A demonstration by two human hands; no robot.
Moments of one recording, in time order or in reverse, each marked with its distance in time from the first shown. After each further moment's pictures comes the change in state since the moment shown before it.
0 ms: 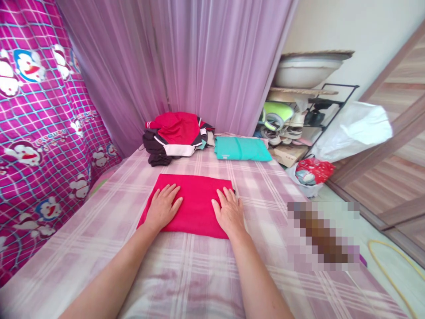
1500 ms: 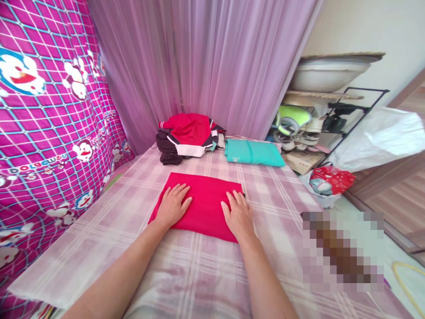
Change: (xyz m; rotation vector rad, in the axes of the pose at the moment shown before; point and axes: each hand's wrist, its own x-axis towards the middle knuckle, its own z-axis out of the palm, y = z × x) left_hand -0.004 -0.001 -0.002 -0.039 0.002 -0.007; right_hand 0.001 0.014 0.015 0.041 0.122 -0.096
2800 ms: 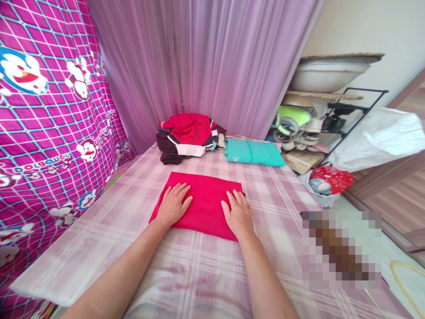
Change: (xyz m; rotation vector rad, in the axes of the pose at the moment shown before) left_hand 0.000 -0.002 0.002 -0.020 0.001 0.001; right_hand 0.000 -0.003 -0.002 -0.015 -0.005 0.003
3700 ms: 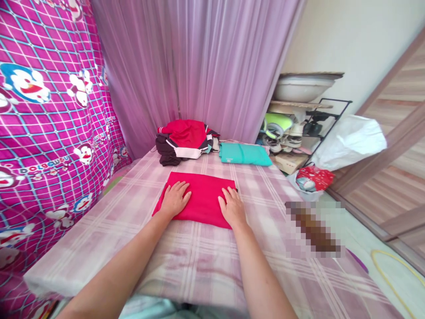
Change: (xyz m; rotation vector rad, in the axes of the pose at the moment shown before) left_hand 0.003 0.001 0.004 0.002 0.025 -0.013; right_hand -0.001 0.013 0.014 0.155 0.094 -0.050
